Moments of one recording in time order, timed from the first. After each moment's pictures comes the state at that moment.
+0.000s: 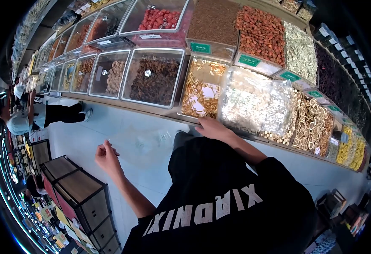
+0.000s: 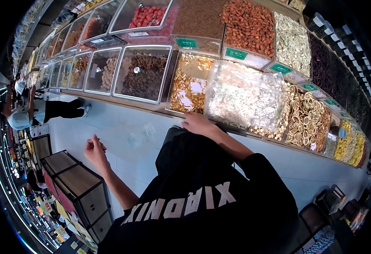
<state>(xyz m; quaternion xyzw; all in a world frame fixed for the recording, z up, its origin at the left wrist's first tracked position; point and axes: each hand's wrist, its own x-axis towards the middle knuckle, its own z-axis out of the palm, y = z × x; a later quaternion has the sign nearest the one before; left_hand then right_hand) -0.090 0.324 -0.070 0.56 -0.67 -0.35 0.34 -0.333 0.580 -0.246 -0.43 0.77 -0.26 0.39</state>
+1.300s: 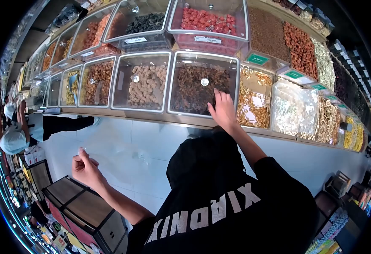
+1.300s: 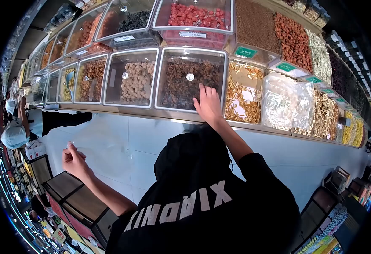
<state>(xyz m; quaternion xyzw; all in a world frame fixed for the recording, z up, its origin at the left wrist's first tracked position) -0.038 0.002 -0.016 0.44 -0.72 -0.32 0.43 -0.302 0.311 -0.244 -0.30 0.93 -0.22 0.04</state>
